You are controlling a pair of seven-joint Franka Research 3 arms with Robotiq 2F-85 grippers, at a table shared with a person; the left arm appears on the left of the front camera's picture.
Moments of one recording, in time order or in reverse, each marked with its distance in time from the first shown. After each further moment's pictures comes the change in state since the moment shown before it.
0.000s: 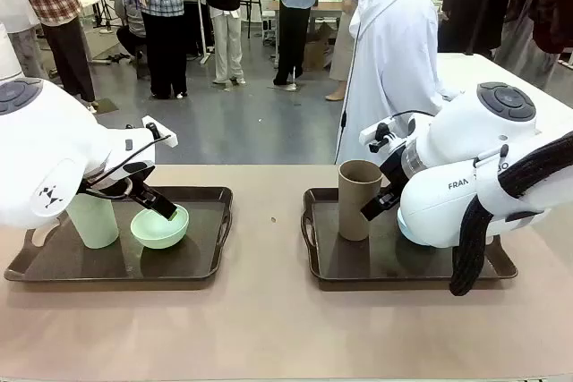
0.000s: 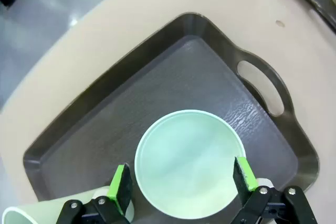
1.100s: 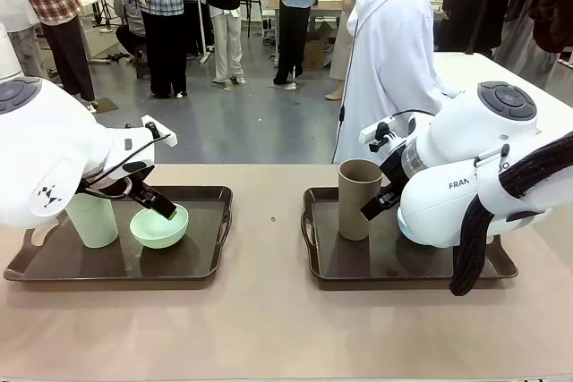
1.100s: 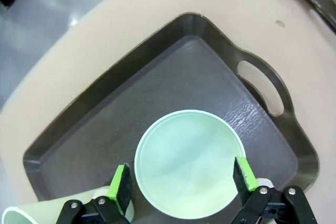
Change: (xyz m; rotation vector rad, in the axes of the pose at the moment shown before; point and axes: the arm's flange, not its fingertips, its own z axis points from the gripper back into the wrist) left arm 0.000 0.000 0.000 0.000 0.000 0.000; right arm 0.000 0.000 0.000 0.000 0.000 0.000
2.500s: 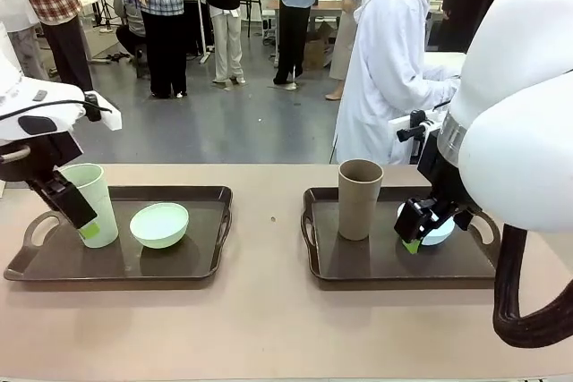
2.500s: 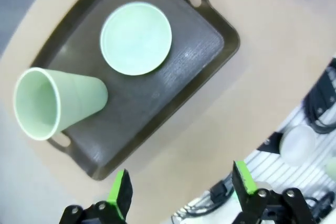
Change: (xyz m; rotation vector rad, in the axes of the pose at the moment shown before) left arm -0.034 -0.022 0.163 -0.101 0.297 -0.078; right arm -0.031 0.069 0.156 -0.047 0.377 -0.224
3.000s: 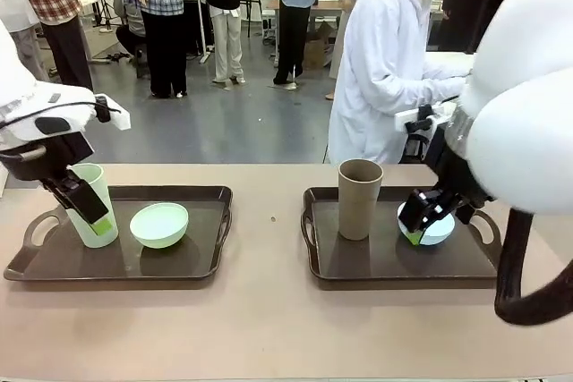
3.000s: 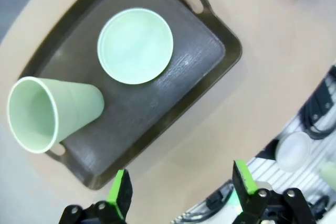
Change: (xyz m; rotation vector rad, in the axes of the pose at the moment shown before) left arm 0.007 0.016 -0.010 -0.060 -0.013 0.020; right arm 0.006 -0.026 -0.001 0.059 -0.016 -0.048
